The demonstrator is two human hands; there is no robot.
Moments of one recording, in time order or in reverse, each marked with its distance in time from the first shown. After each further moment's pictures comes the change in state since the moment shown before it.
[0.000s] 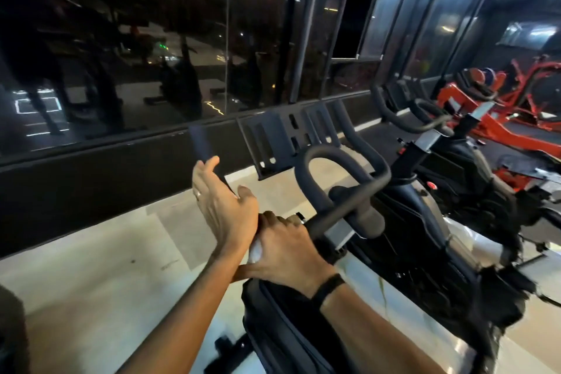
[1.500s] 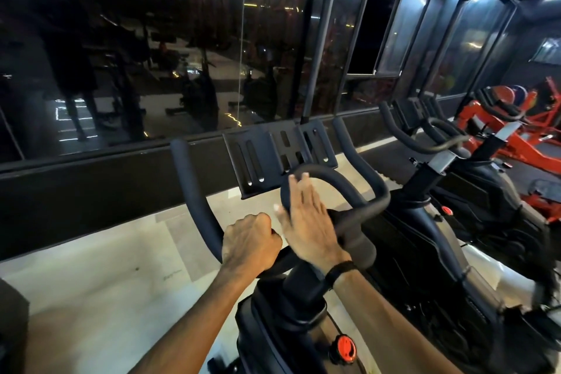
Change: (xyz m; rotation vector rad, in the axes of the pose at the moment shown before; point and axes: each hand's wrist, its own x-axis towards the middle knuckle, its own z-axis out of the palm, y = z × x) left_hand -0.025 0.029 0.050 0.813 -0.594 0.152; right_hand 0.033 0.109 0.000 0.287 0.104 0.202
